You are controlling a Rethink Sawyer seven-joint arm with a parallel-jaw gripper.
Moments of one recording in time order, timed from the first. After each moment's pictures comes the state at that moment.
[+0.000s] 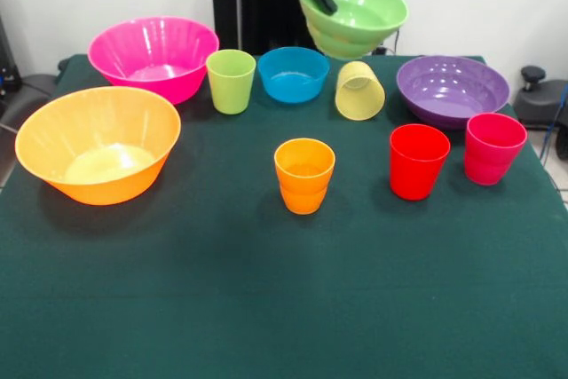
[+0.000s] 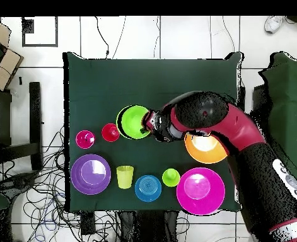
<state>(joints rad) -0.80 -0.72 0.62 1.73 0.05 1.09 1.98</state>
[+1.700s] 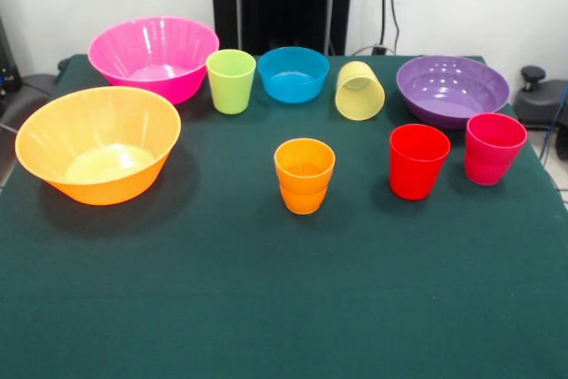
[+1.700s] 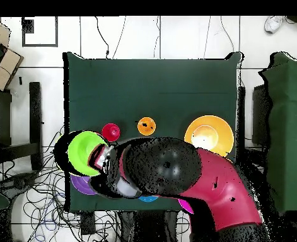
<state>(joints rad) -0.84 -1.40 0.82 2.17 0.50 1.09 1.98</state>
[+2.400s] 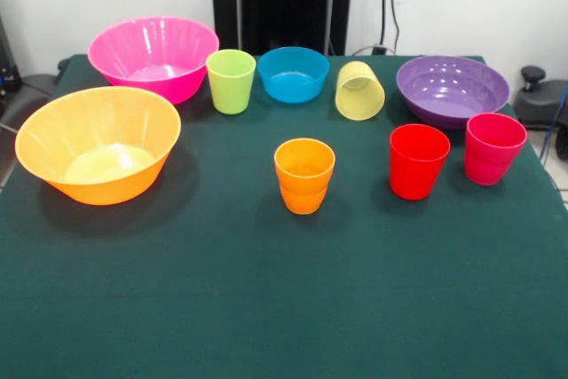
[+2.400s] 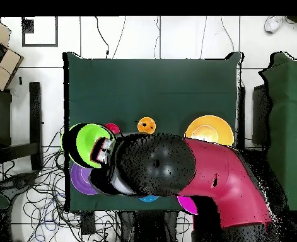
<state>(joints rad) -0.82 -1.41 0.81 2.05 0.33 1.09 1.98</state>
